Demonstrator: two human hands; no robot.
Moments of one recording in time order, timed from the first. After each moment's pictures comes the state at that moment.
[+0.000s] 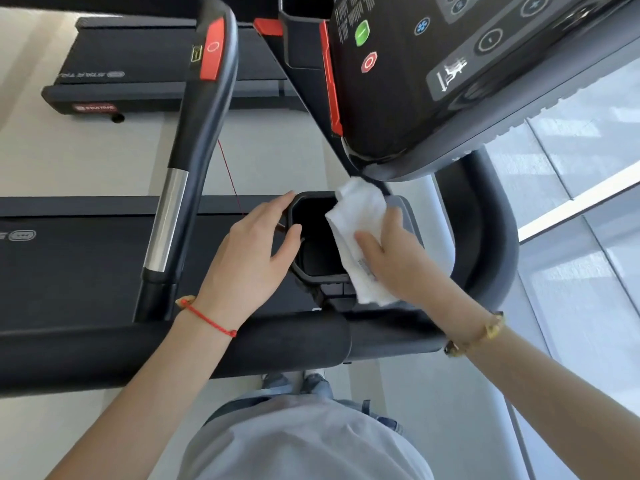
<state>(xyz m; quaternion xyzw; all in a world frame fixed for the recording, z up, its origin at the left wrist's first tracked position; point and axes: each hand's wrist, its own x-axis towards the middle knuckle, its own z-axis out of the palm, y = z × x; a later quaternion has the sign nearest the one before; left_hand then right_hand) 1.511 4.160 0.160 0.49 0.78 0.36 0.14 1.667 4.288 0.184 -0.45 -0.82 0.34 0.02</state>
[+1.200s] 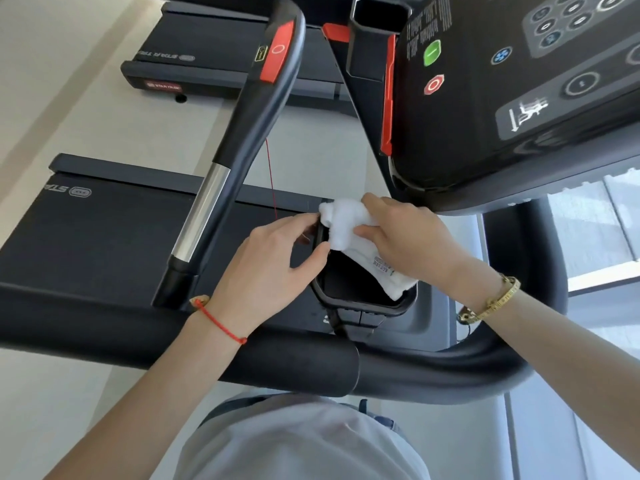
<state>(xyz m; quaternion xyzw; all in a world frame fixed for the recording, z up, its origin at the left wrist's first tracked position) 1.510 4.156 0.161 0.43 0.81 0.37 0.15 1.612 4.338 0.187 -0.19 -0.98 0.07 -0.05</state>
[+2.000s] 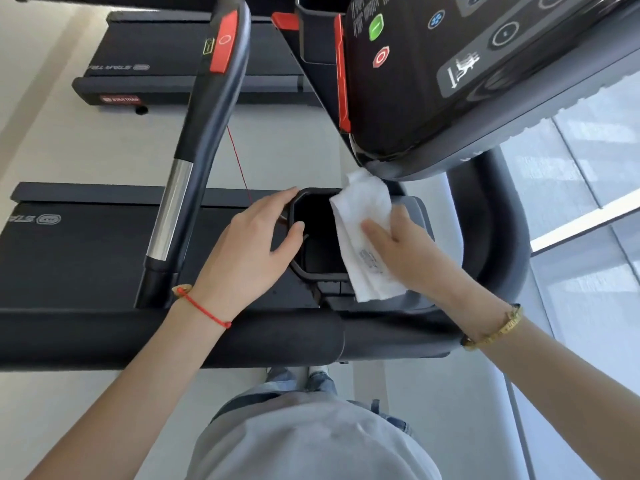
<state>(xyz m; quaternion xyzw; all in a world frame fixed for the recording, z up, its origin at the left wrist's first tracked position) 1.512 4.160 0.164 0.48 0.80 0.34 0.14 1.671 4.303 0.195 -0.43 -0.80 0.42 0.01</state>
